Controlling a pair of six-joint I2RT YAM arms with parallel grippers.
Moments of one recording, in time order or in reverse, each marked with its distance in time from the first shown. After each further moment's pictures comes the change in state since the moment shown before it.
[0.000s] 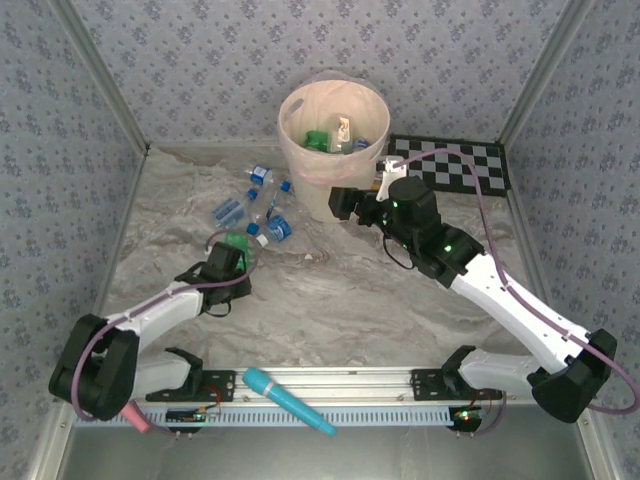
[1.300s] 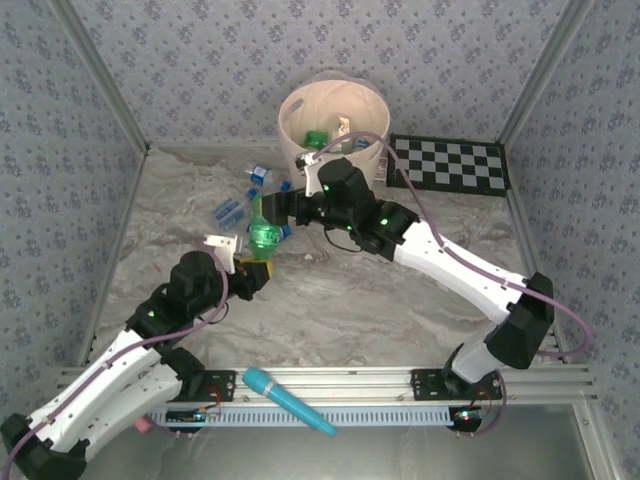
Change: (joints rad) left arm -0.250 -0.558 0.108 -0.033 0.203 0.092; right arm 0.175 0.380 0.339 -0.017 -0.241 0.004
